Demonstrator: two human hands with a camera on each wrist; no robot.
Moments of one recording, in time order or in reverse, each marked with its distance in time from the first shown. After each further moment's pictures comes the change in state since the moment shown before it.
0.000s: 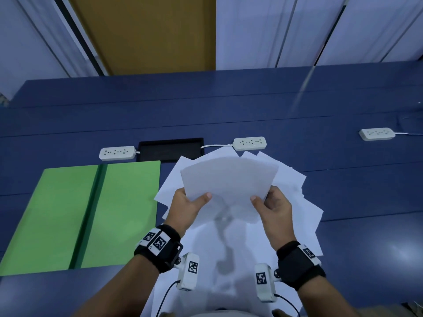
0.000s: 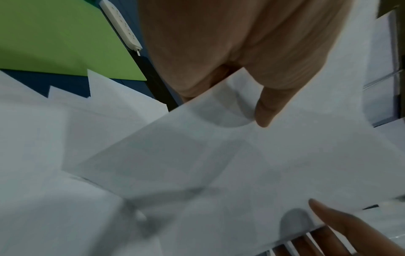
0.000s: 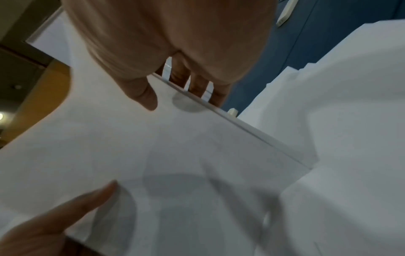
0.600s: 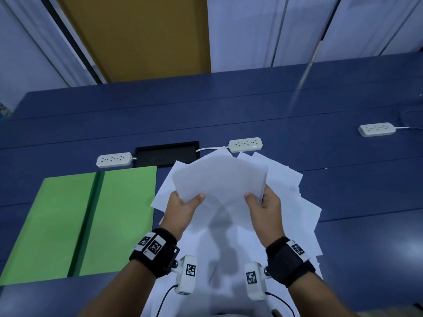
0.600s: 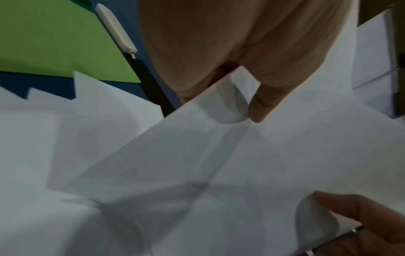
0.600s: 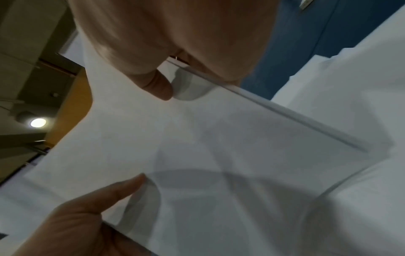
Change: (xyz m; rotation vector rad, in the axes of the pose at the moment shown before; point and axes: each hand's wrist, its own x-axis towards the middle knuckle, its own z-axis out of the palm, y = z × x) left_hand 0.007 -0.002 0.011 -0.013 -0.006 0.031; right_hand 0.009 -0.013 0.007 -0.050 0.000 -0.016
